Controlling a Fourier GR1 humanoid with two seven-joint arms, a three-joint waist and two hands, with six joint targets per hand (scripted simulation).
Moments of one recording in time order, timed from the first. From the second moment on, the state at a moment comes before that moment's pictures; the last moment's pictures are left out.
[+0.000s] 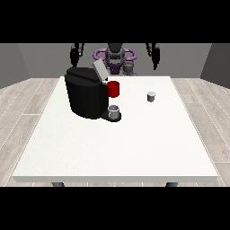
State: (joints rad) left arm -0.01 0.09 -0.02 -1.58 0.00 -0.03 0.02; right arm -0.02 -0.09 0.01 -1.57 -0.01 -0.02 0.02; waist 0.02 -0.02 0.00
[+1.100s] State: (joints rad) left arm -0.29 0.53 0.07 -1.20 -0.28 -0.23 -0.13; right arm -0.12 -0.04 0.08 -1.60 0.18 -0.15 -0.02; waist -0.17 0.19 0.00
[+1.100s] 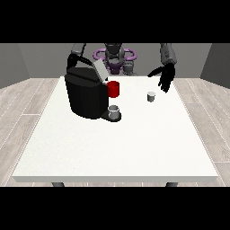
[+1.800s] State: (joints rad) left arm -0.46 0.48 0.01 -0.94 -0.50 -0.12 -0.20; right arm -0.20 -0.02 0.05 -1.49 0.17 -0.16 0.03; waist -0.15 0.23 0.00
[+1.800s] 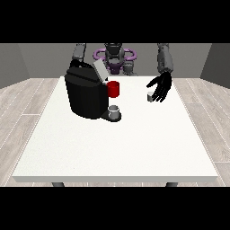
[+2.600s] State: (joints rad) left arm -0.57 0.50 -0.10 -0.76 -0.78 -0.03 -0.25; right arm -0.26 -0.02 0.05 -1.38 0.16 -0.15 0.00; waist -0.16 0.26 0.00
